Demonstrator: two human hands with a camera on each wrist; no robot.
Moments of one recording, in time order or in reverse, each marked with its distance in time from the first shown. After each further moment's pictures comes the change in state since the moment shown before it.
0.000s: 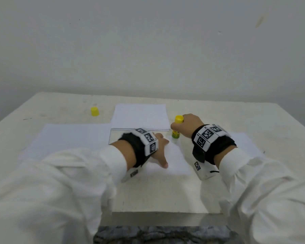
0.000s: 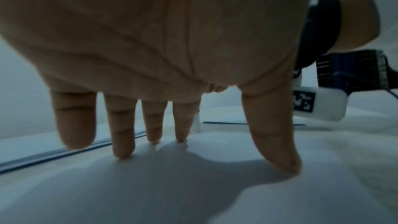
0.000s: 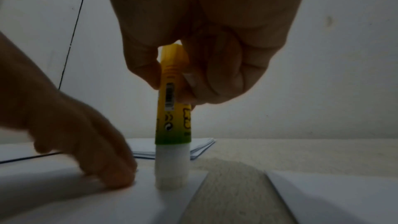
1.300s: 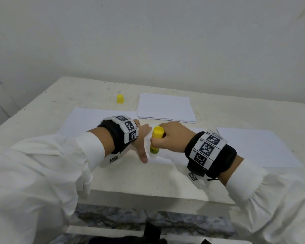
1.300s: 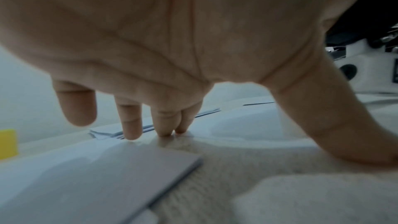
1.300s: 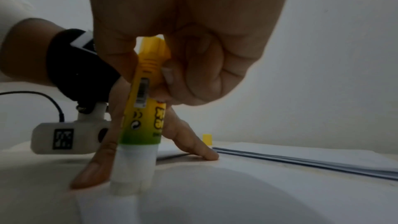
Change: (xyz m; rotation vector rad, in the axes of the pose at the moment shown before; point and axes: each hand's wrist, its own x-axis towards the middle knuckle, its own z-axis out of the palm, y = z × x) left_hand -0.073 -0.100 0.036 -0.011 -0.084 -0.152; right_hand -0.081 -0.105 0.067 -0.005 -0.268 -0.438
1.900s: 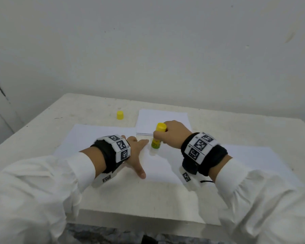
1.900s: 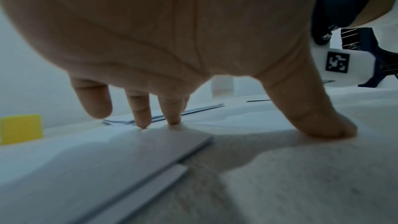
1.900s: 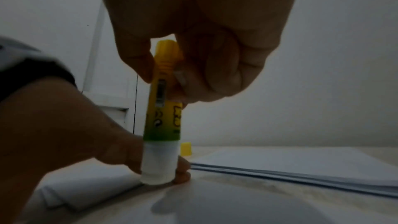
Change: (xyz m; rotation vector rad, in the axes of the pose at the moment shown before) left_hand 0.011 -0.014 0.009 -0.140 -0.013 -0.087; right_hand 0.037 0.012 -0.034 0.099 0.109 0.097
